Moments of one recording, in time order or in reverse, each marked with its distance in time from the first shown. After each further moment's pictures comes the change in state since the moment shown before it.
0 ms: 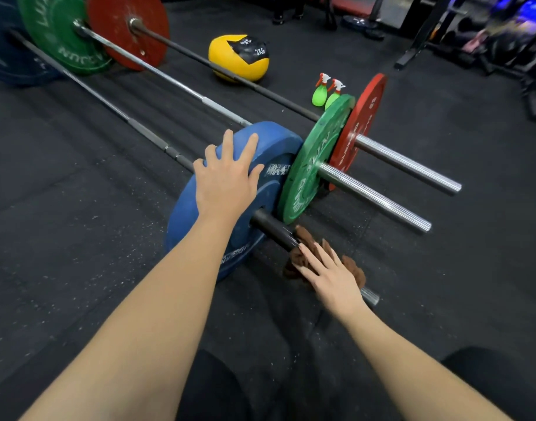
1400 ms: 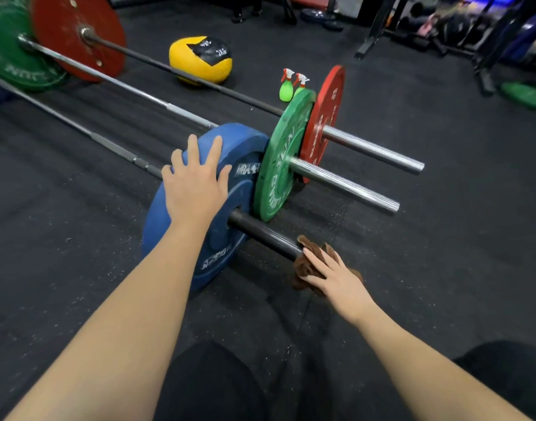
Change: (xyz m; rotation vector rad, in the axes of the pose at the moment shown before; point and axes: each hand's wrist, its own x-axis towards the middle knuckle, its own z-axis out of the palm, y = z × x) left_hand 0.001 0.000 -0.005 -0.053 -0.043 0.022; right_hand -0.057 0.014 -0.033 0.133 -0.226 0.132
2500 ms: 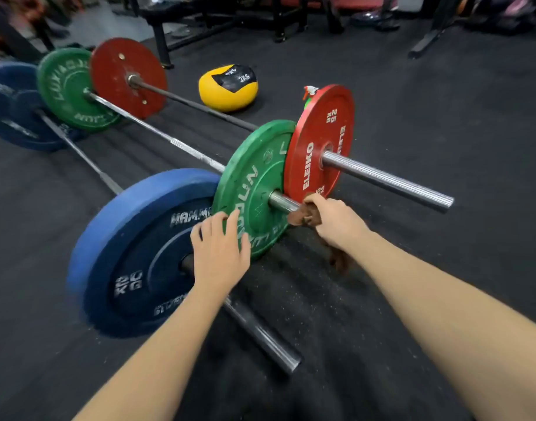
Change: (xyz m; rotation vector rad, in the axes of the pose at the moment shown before) left_hand -0.004 0.196 0.068 0.111 0.014 -0.002; right_hand 0.154 0.237 -0.087 0.524 0.056 0.181
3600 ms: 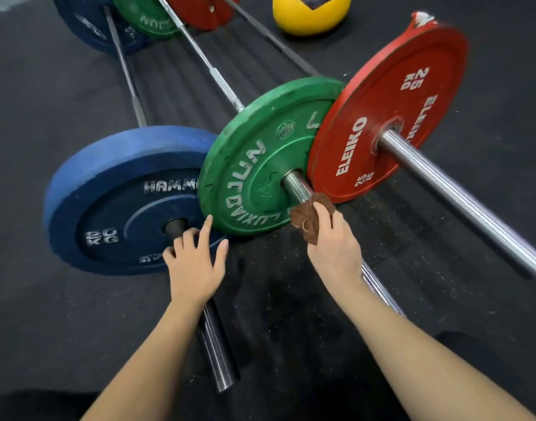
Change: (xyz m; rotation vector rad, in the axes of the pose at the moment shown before) left_hand -0.037 0.040 0.063 0.138 -0.323 -0.592; right_hand 0.065 0.079 0.103 0.047 0.296 -0.222
